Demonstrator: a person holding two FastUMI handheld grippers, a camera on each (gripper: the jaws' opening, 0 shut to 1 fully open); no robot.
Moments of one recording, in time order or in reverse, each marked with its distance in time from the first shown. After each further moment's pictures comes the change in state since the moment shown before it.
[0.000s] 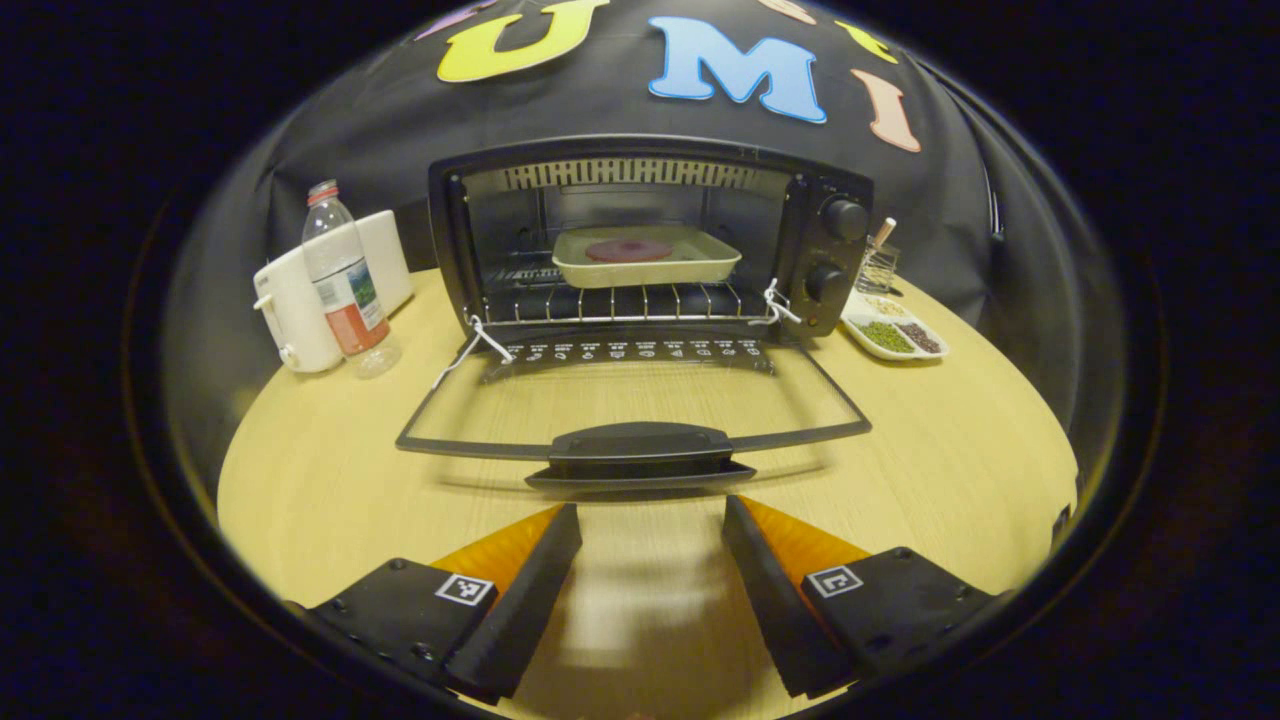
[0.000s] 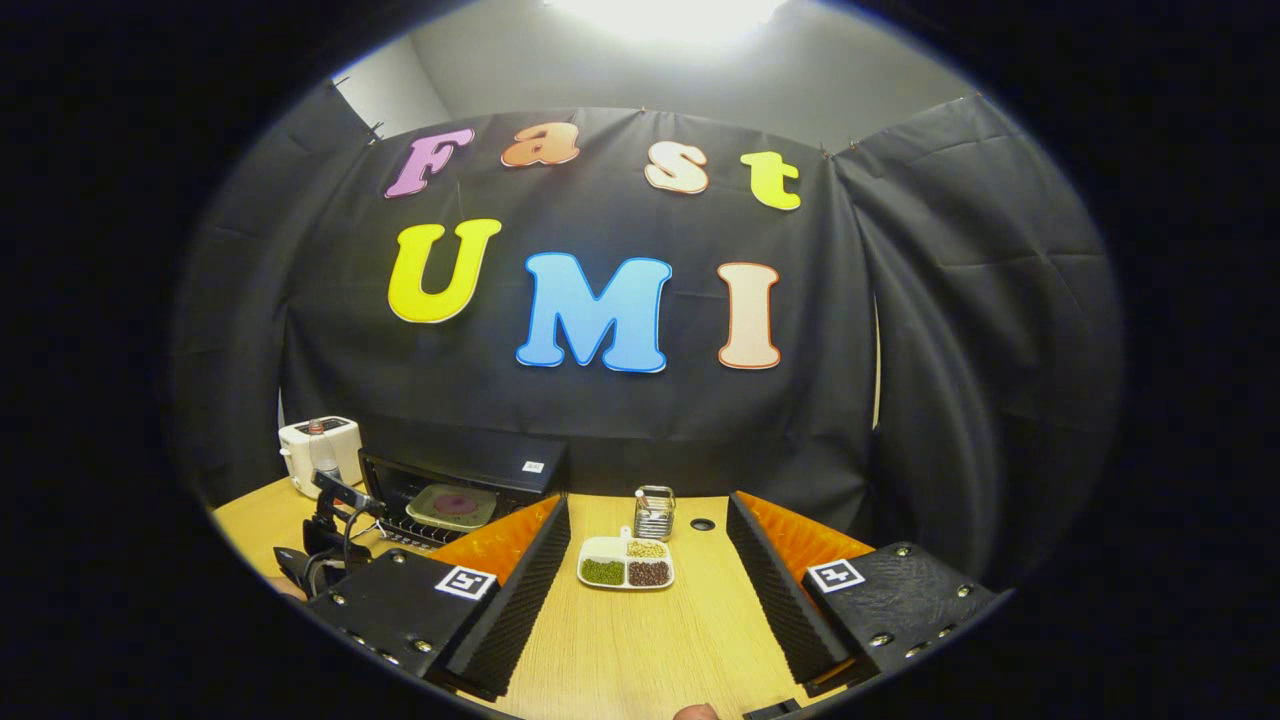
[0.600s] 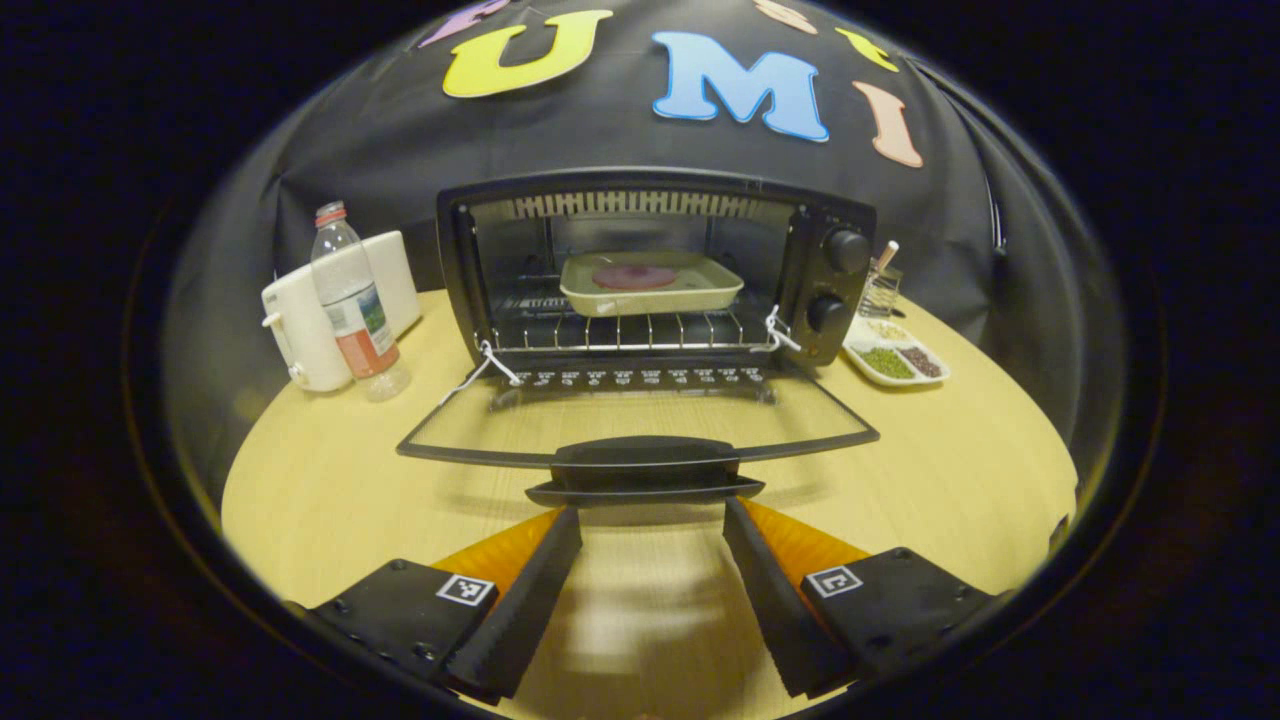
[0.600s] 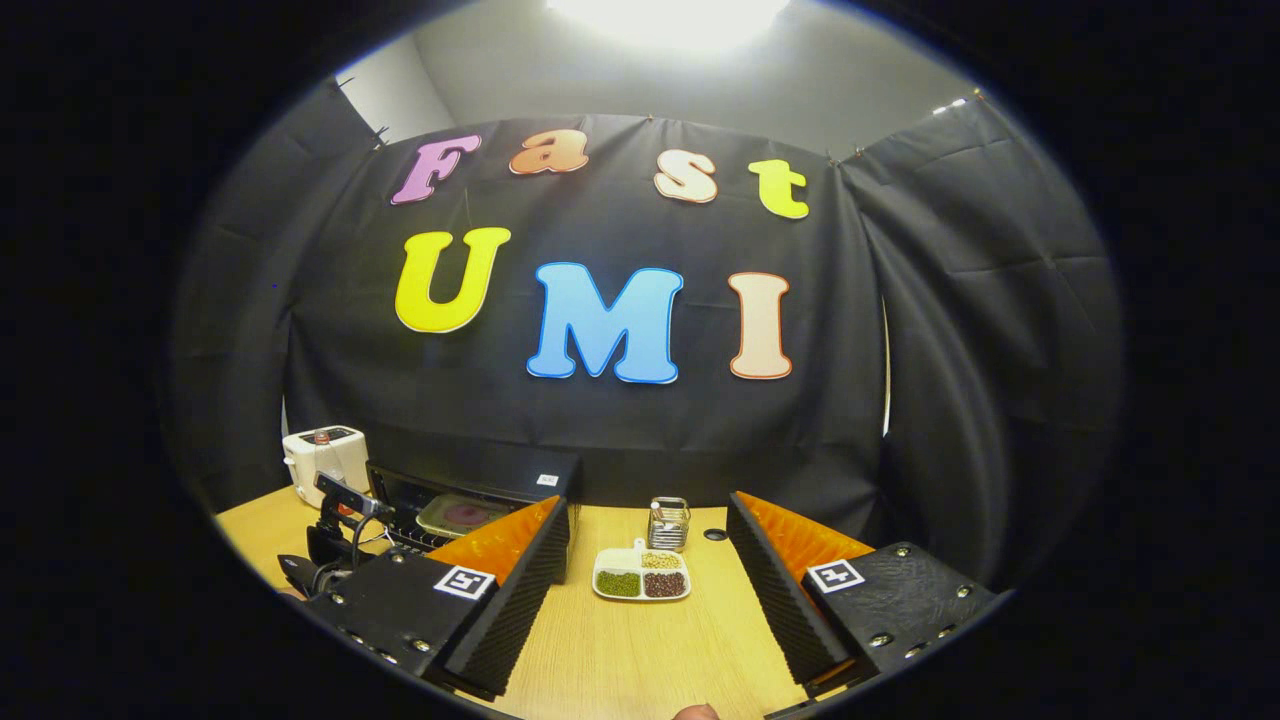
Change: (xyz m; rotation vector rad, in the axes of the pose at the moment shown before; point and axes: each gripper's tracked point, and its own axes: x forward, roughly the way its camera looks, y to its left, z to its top) left arm -0.020 0.000 0.028 -0.030 -0.098 0.009; right arm 0.009 0.016 -0.001 0.030 -0.020 0.013
